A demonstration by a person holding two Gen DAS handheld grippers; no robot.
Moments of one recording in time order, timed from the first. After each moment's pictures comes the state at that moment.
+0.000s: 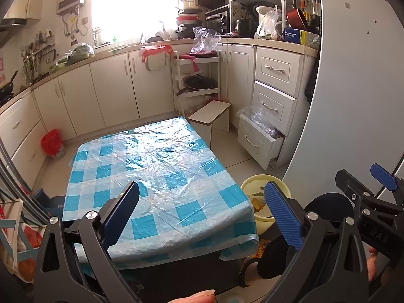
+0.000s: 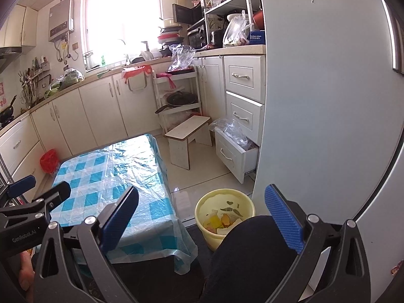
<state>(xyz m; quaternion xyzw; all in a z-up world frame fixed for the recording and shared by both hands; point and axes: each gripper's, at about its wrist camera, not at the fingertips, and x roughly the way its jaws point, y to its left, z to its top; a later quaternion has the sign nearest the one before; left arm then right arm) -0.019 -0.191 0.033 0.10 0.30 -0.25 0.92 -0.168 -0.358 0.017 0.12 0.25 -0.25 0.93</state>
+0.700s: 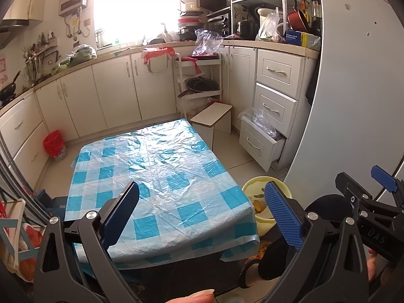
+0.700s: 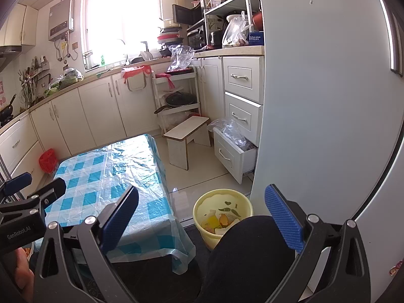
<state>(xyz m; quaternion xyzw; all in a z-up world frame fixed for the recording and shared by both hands) -0.022 -0.189 0.037 0.10 0.29 -0.24 0.92 -0.171 -0.360 0.017 0.11 0.25 -0.25 0.93</state>
